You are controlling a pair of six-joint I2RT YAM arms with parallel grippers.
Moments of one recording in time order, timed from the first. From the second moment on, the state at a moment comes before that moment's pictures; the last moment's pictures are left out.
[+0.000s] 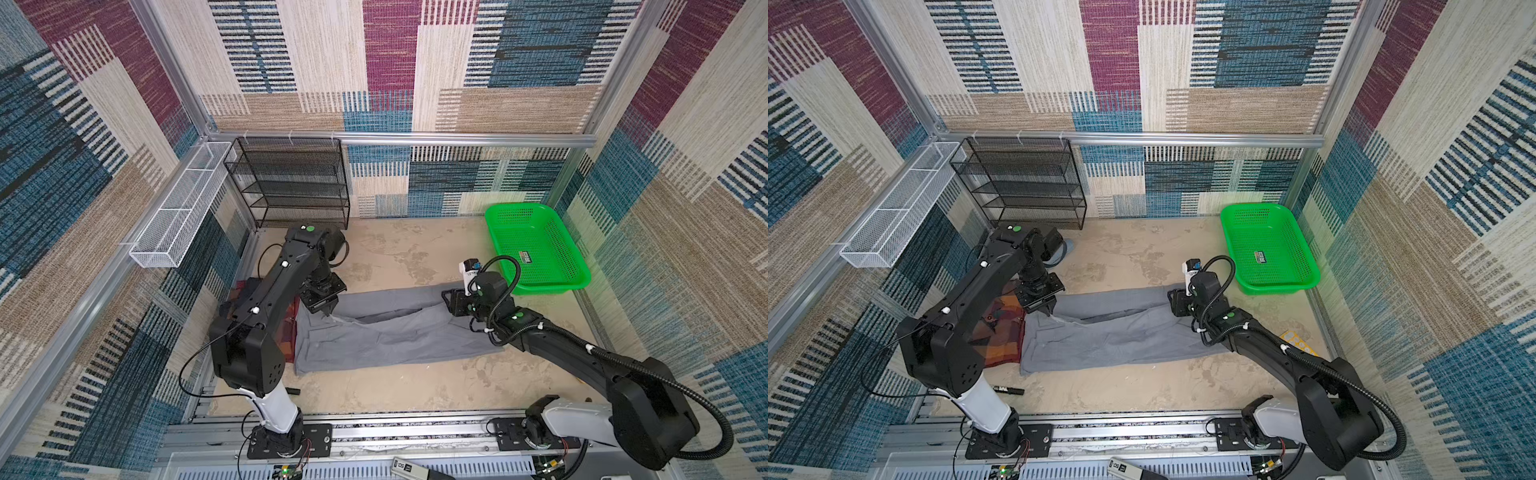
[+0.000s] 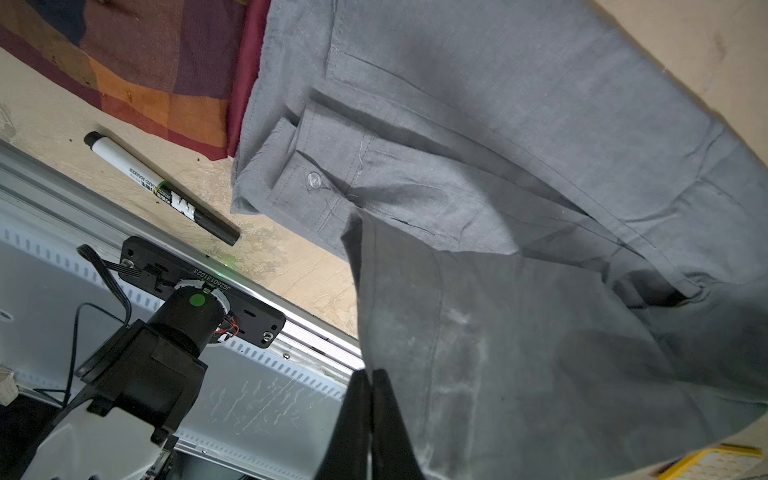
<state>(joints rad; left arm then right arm) -0.31 1.72 1.70 -1.67 0.06 -0.93 0.48 1.25 0.67 -0.03 -0.07 0.39</state>
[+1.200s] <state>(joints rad) -0.46 1.38 1.67 -1.66 0.22 -1.20 0.54 1.25 0.55 0.14 -0.29 0.36</state>
